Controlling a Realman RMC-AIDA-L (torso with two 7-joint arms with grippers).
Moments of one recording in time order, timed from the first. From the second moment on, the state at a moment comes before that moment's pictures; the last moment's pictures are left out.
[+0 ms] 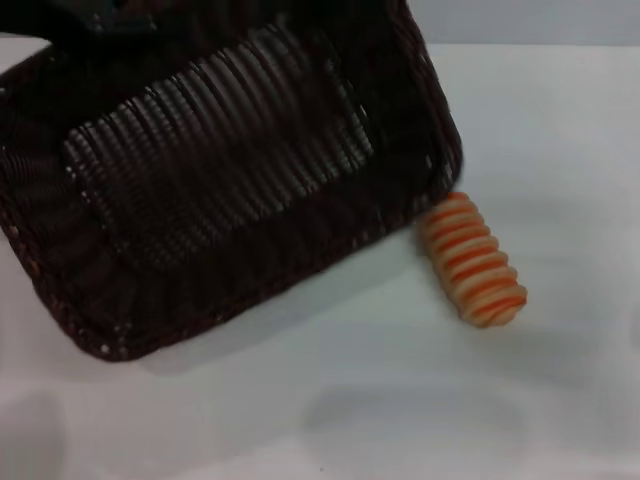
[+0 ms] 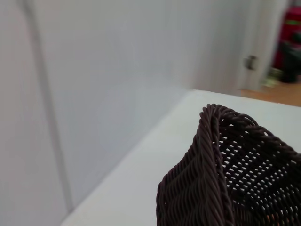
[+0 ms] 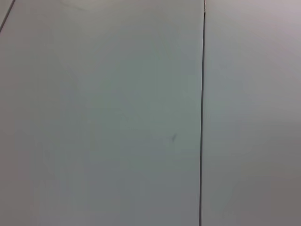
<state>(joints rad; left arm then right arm) -0.57 -1.94 -2.30 -1.44 2.04 -1.72 1.18 0.24 2.08 0.93 0.52 -2.13 -1.51 -0.37</state>
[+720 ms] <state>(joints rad) -0.74 -1.97 -2.15 -1.17 2.11 -1.88 1.41 0.20 2.08 0.92 0.54 -2.14 -1.52 -0.37</state>
